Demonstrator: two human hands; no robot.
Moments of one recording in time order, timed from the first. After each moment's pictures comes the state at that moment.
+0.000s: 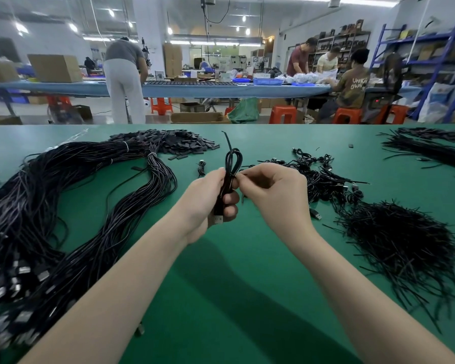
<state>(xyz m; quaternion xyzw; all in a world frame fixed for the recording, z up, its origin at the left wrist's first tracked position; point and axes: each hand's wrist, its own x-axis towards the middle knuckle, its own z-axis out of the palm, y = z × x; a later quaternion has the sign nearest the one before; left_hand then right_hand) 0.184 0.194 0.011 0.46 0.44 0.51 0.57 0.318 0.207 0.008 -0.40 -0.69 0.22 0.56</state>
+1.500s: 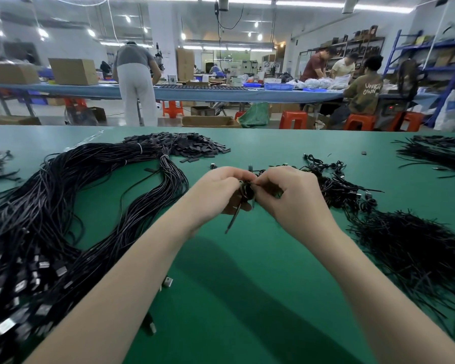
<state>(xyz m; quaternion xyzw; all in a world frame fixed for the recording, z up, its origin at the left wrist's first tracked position) 0.168 0.187 0.031 0.62 0.52 0.45 0.37 0.328 0.210 0.024 -0.35 -0.81 0.04 0.46</state>
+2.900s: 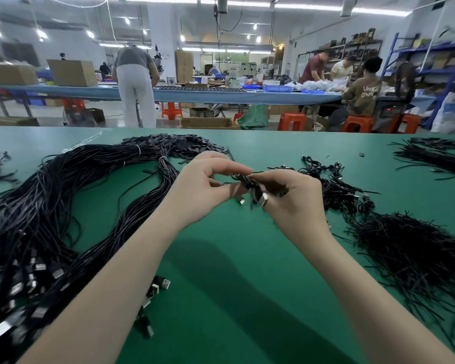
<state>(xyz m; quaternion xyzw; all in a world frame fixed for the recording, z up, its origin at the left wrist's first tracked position) 0.153 0.185 0.037 0.71 0.46 0.50 0.16 0.321 0.206 0.020 -0.36 -0.75 0.10 0.55</state>
